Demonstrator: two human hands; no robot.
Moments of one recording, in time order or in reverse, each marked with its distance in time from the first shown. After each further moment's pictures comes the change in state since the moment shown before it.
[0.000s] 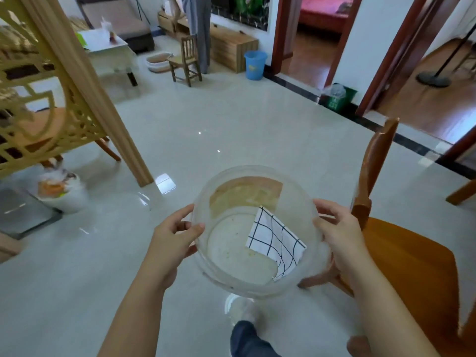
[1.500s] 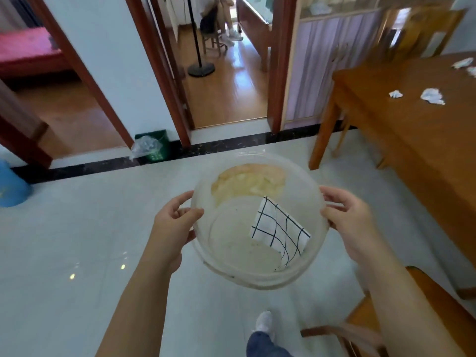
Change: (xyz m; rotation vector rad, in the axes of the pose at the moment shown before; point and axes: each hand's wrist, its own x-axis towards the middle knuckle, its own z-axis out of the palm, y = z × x) left_hand 0.641 0.242 0.690 0.314 -0.957 0.043; right_hand 0.644 -0.083 -0.249 0.244 0.953 0.131
